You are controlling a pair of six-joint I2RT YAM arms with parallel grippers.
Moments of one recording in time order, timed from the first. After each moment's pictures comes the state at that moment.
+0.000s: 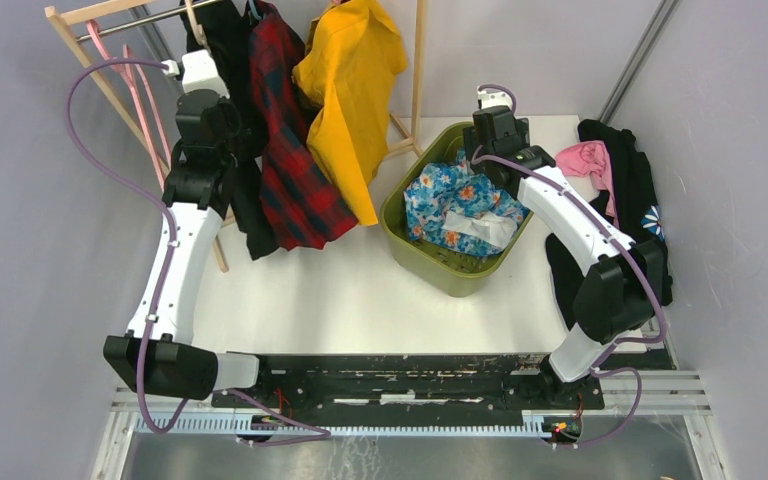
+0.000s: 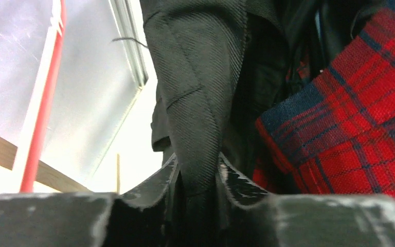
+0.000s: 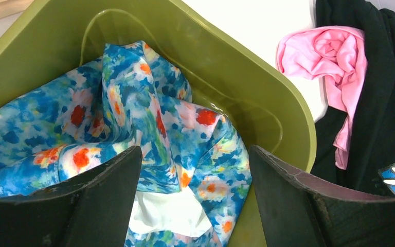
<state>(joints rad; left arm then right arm) -0.10 1.32 1.49 -0.32 -0.39 -0.10 0.39 1.67 1.52 -0.51 0.52 0.09</state>
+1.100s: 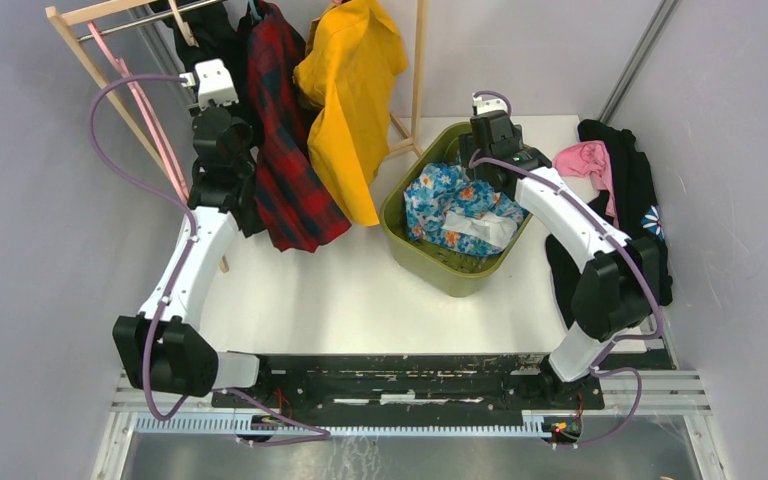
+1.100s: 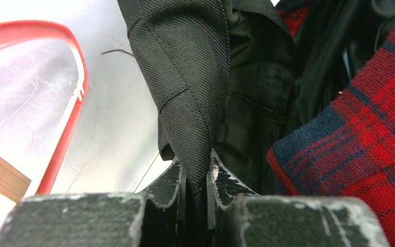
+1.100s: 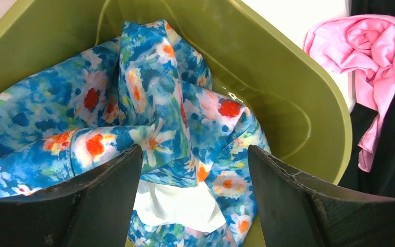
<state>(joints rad) -0.12 1.34 1.27 0.20 -0.50 0.11 0.39 1.68 1.49 -0.52 0.44 0.11</state>
